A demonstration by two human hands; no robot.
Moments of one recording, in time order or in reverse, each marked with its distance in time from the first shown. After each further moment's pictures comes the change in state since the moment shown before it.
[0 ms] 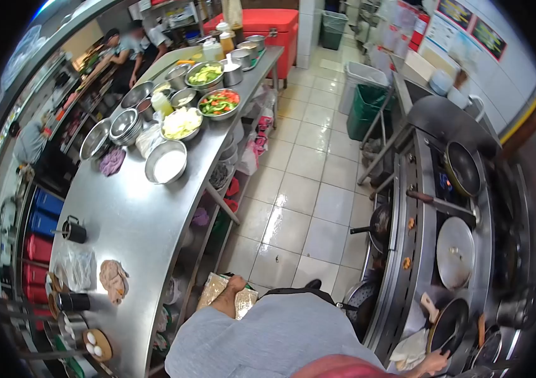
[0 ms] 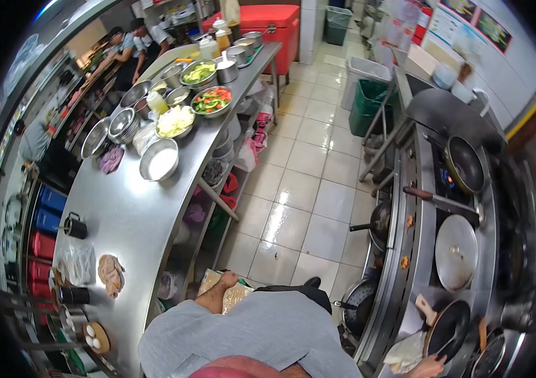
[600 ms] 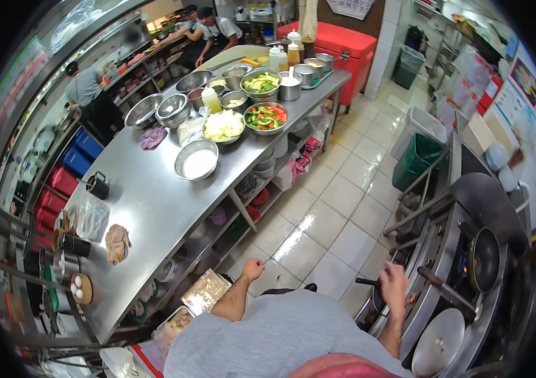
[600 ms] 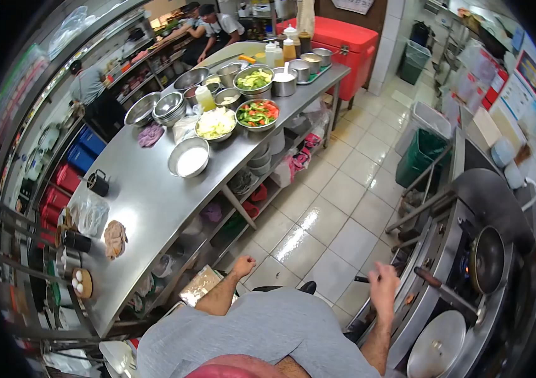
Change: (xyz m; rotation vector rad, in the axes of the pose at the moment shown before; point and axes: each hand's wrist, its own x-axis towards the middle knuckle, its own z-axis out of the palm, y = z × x) left_hand 0.038 0.144 -0.064 -0.537 0.494 -0.021; right_hand -0.184 -0.445 -0.056 0.922 -0.799 -1.683
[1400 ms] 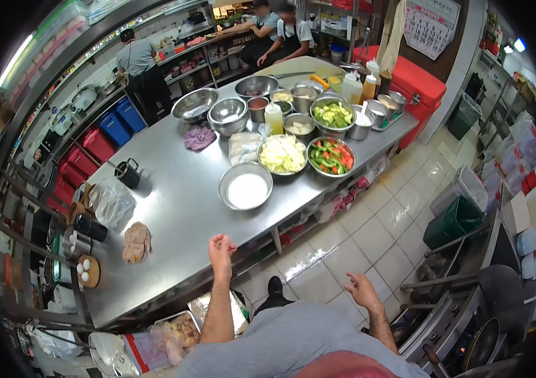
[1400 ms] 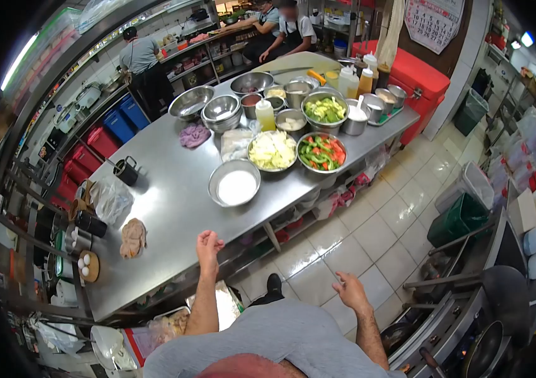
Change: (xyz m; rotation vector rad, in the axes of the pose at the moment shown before) left_hand 0.025 0.079 -0.249 -1.160 0.897 -0.004; right_hand 0.163 -0.098 0.184 0.106 -0.701 -0.250
